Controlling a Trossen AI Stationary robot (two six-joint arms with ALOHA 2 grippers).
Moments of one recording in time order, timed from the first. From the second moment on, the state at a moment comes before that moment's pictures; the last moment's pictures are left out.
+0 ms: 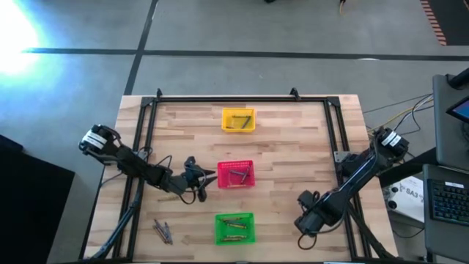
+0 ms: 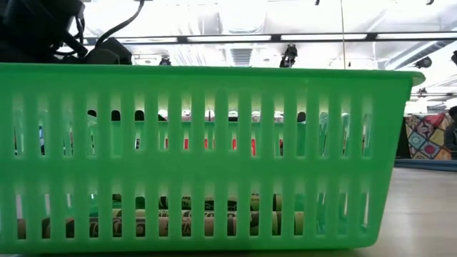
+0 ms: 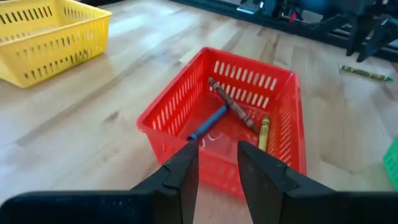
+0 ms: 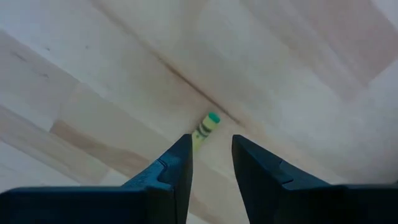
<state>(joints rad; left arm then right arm) -0.43 1.60 0.33 0.81 -0.70 -0.51 0.79 1.61 0.94 -0.85 -0.09 1.70</state>
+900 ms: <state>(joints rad) -0.44 1.58 0.33 0.67 -0.64 -0.62 0.80 1.71 0.96 -0.80 0.00 1.56</state>
